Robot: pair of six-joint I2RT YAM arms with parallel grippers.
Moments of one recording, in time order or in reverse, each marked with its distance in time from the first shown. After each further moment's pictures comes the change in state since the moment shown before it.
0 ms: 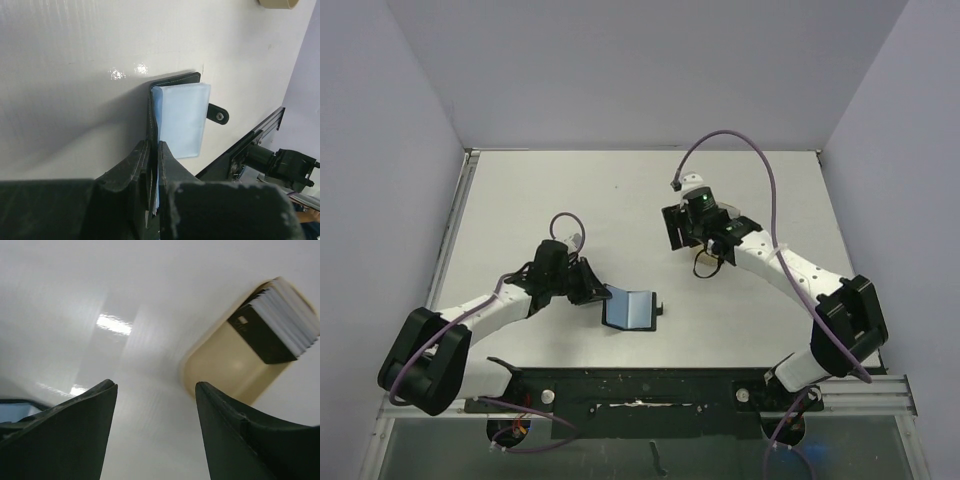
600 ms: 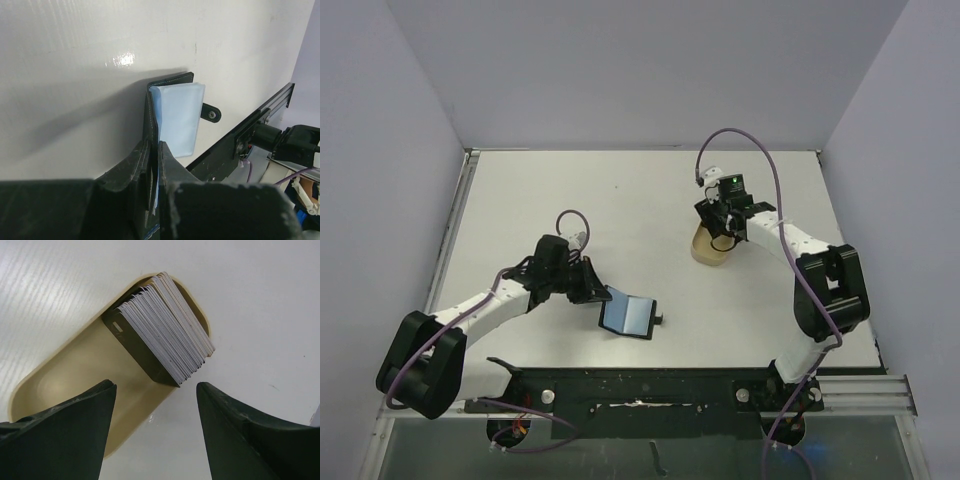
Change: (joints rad) left arm 0.000 -0.017 0.085 -0.162 0.059 0.117; right arm -0.329 0.203 0.039 0.097 -0.011 -0.479
